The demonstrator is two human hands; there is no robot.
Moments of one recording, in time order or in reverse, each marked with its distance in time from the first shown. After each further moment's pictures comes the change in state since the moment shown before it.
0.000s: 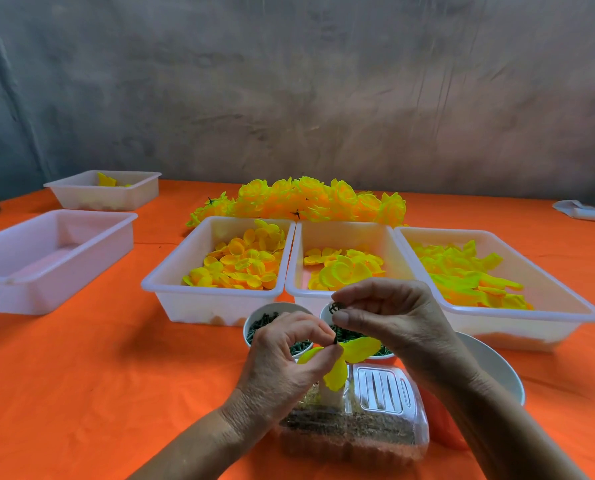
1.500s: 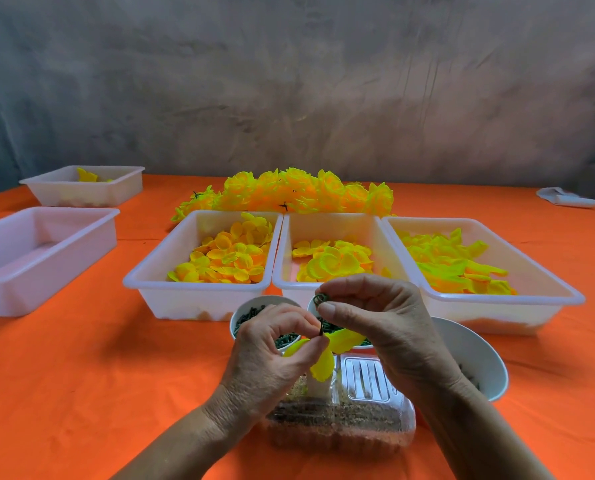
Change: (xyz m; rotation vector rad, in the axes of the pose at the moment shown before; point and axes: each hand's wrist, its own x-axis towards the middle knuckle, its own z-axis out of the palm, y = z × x) left_hand 0.000 -0.001 0.002 -0.033 0.008 -0.005; right_hand -0.009 0.005 0.008 0.132 0.115 0.002
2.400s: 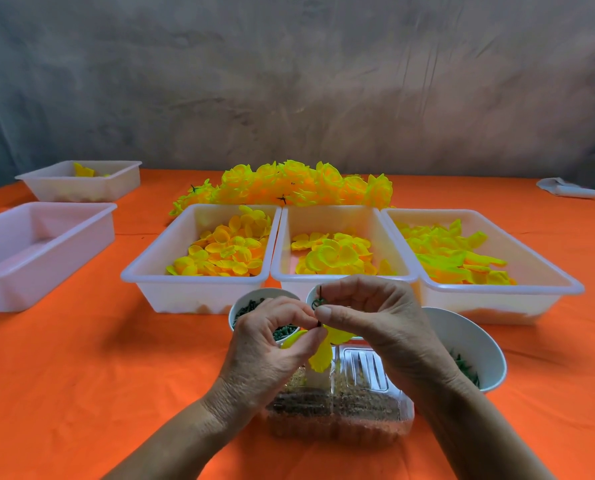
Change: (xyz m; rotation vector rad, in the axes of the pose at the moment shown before) left_hand -0.001 0.000 0.001 0.025 0.028 0.034; right_hand -0.005 0.008 -0.004 -0.120 0.024 0.093
